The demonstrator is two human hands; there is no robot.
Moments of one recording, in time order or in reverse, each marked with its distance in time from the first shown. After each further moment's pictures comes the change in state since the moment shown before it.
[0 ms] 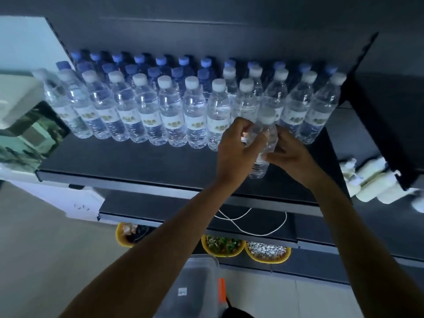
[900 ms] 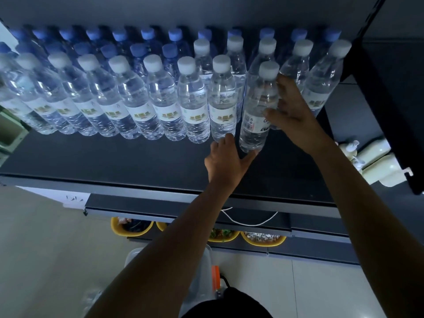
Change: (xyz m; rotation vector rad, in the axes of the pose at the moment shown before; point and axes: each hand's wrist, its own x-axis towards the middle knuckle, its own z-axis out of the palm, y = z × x) left_hand -0.001 -0.080 0.067 0.780 -0.173 -0.206; right_hand 0.061 0.023 -0.055 -0.070 0.013 -0.147
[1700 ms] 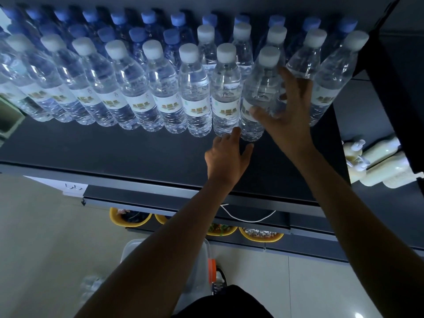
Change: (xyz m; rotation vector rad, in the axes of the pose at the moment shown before) left_hand -0.001 -0.006 0.004 0.032 0.032 0.089; right_hand 0.002 0.018 0.034 -0.381 0.405 -0.114
